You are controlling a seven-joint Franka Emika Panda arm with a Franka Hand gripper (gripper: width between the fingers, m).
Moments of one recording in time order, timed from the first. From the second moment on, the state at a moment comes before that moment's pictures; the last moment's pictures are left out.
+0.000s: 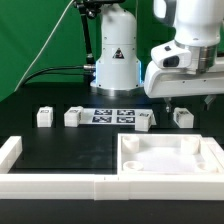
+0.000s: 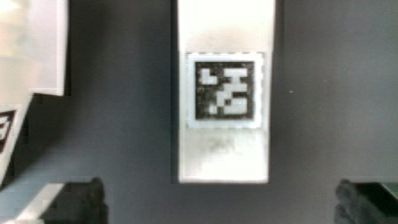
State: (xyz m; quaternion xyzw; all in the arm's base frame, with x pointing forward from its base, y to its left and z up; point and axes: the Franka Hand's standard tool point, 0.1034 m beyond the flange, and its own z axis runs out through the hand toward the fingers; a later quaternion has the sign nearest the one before) arm 0.377 0.150 0.038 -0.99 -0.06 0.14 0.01
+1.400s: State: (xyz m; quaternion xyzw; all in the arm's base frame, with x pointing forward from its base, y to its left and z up) arm 0.330 0.154 0.007 -0.88 -0.07 0.46 -0.03
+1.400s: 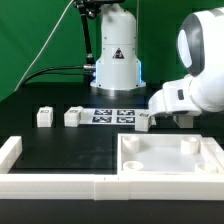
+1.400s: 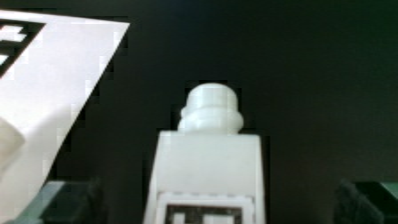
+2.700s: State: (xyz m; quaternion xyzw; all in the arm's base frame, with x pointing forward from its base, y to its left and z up) arm 0.347 0.156 0.062 -0.89 -0.07 0.45 -0.04
